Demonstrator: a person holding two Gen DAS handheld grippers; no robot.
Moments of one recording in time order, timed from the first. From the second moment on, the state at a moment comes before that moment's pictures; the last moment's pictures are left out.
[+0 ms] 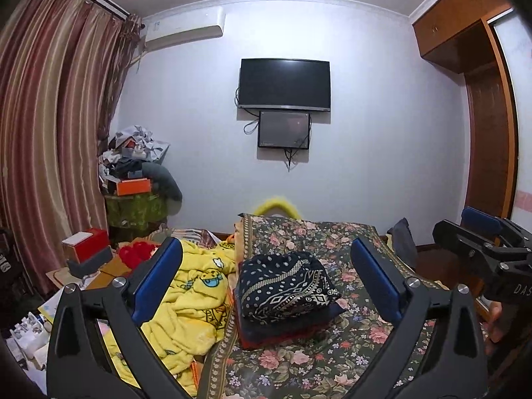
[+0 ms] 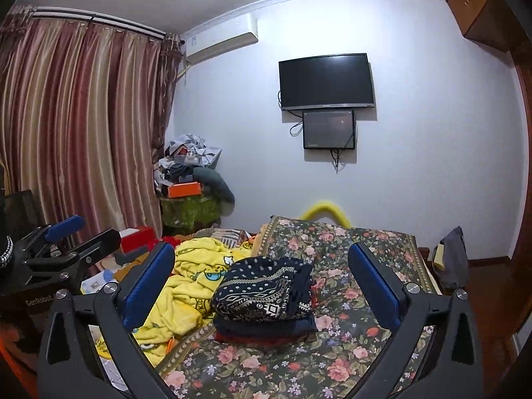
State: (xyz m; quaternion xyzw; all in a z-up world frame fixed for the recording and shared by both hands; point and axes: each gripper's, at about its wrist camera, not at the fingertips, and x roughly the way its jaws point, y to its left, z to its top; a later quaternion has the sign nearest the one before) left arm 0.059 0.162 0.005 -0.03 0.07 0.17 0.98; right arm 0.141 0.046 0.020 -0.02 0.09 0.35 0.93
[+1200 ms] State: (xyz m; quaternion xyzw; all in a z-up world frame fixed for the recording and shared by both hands) left arm 0.069 0.168 0.000 -0.05 0.10 0.14 0.98; right arm 0.149 0.037 0.015 -0.01 0.11 0.35 0.93
